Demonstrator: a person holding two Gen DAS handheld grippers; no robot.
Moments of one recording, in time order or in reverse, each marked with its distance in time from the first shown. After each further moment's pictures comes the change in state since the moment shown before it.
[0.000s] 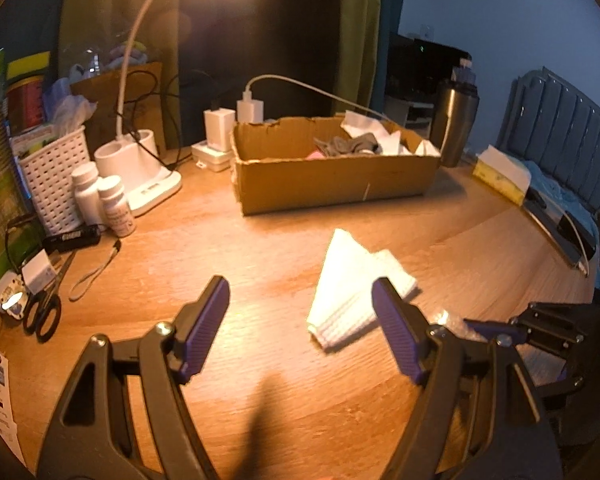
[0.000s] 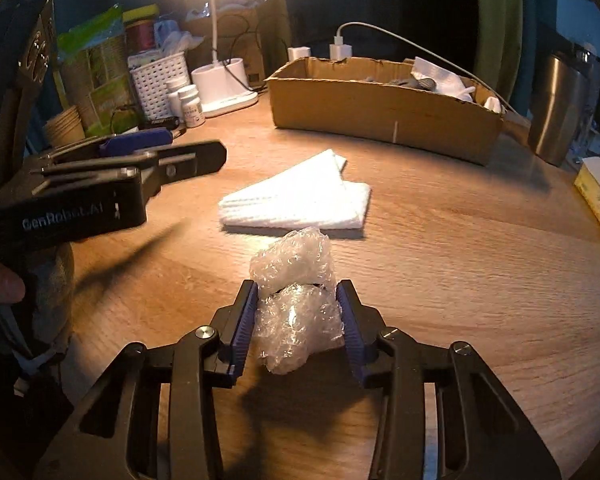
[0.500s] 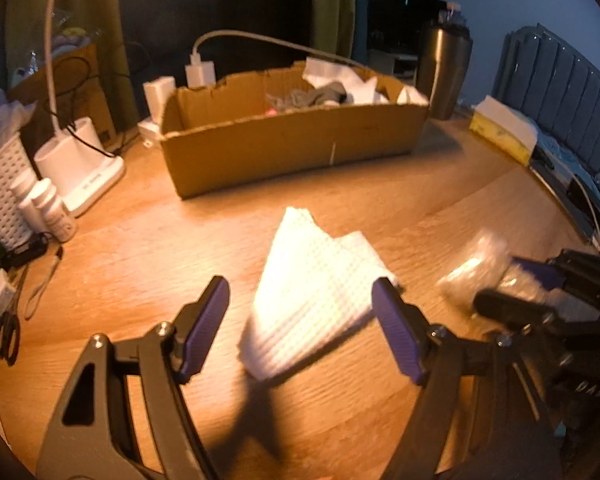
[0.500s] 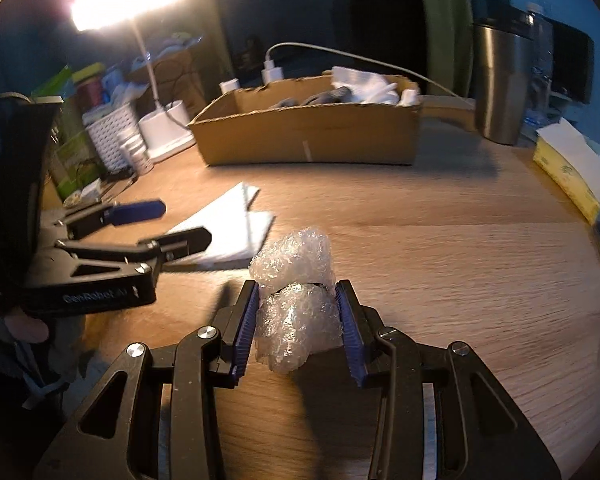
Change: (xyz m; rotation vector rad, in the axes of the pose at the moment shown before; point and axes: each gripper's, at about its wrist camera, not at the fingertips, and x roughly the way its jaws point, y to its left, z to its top) left arm 0.057 -0.044 0.011 0.079 0.157 -0.011; right arm -0.016 -0.075 0.004 0.139 -0.072 -0.025
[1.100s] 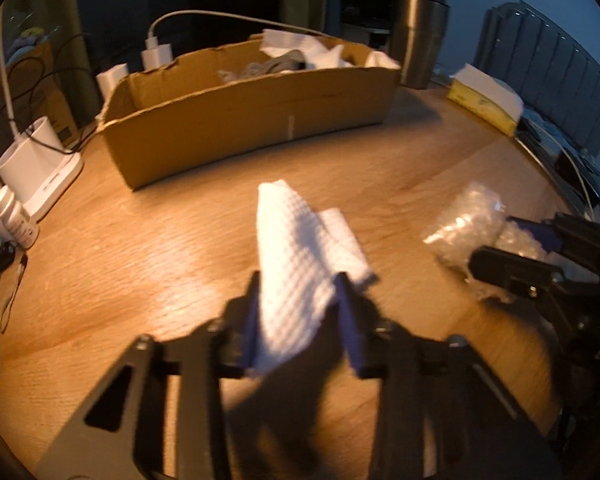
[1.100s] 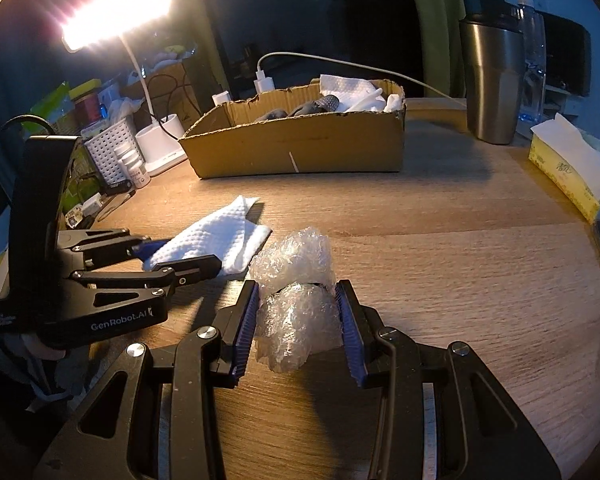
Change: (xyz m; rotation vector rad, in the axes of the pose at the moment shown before) left arm 0.021 -0.022 0.002 0.061 0.086 -0.070; right arm -0.005 -0.012 0.002 0.020 -0.024 0.019
